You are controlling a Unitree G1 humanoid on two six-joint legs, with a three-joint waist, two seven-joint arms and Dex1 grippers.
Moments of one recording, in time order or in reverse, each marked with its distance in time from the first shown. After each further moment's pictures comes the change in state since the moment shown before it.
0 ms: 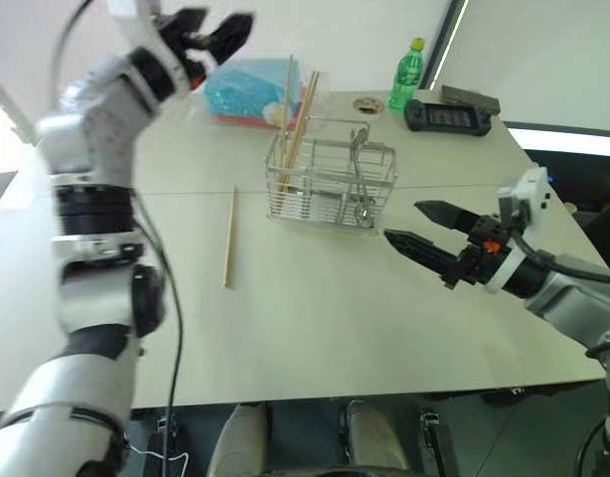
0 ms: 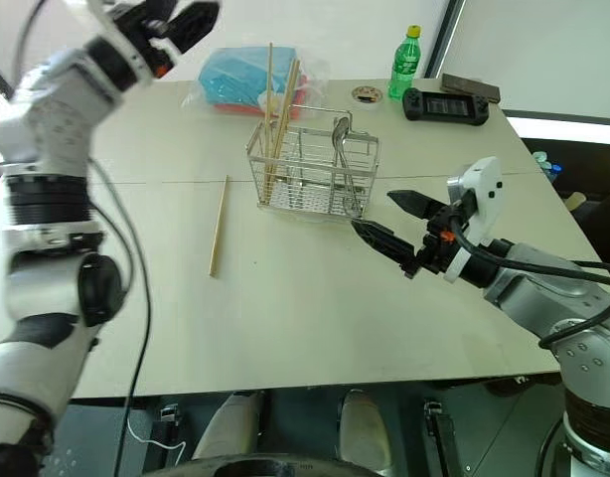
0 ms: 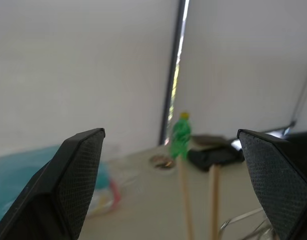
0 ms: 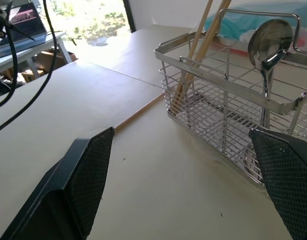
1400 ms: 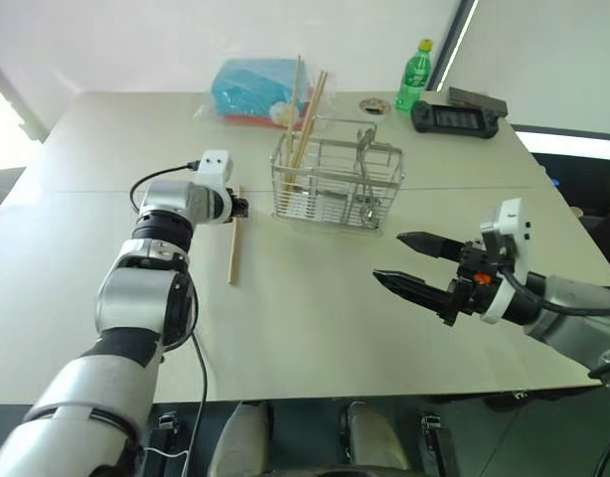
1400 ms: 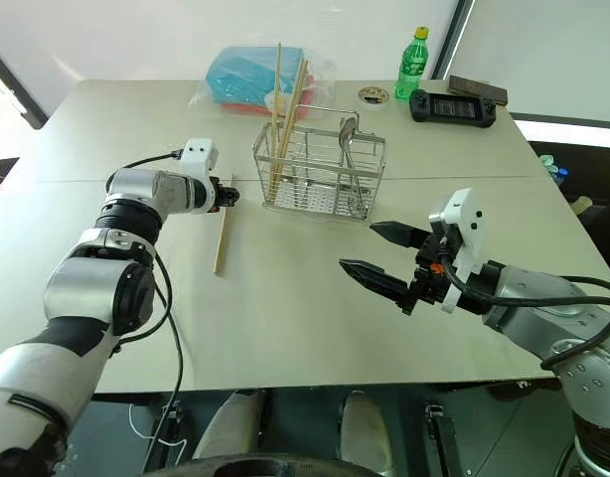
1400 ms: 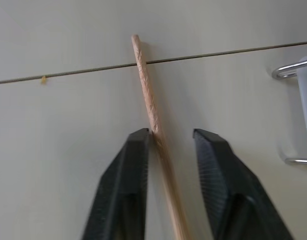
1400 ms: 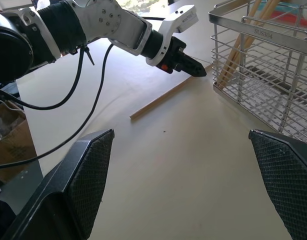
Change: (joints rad) left arm -0.033 -0.245 -0.105 0.701 0.258 0.069 0.195; right arm 0.101 -0.041 0.015 -0.064 0.005 0.001 0.119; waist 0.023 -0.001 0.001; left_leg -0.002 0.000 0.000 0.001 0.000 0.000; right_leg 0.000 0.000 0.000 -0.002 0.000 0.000
